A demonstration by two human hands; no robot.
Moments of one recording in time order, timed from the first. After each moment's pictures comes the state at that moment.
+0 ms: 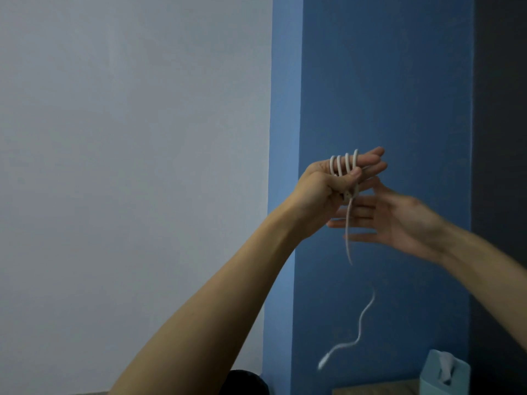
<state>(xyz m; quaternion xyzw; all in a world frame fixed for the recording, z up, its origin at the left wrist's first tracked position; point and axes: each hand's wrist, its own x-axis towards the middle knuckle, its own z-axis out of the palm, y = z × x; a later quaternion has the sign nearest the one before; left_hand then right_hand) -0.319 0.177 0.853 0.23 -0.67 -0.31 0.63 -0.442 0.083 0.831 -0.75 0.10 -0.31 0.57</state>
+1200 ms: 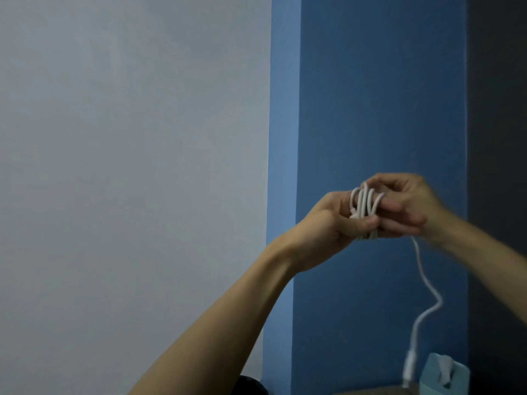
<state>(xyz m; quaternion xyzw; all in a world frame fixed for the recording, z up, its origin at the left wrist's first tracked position) -0.324 0.185 0.818 0.21 -0.76 -0.35 0.51 -0.453 0.104 0.848 -0.80 0.05 -0.50 0.33</state>
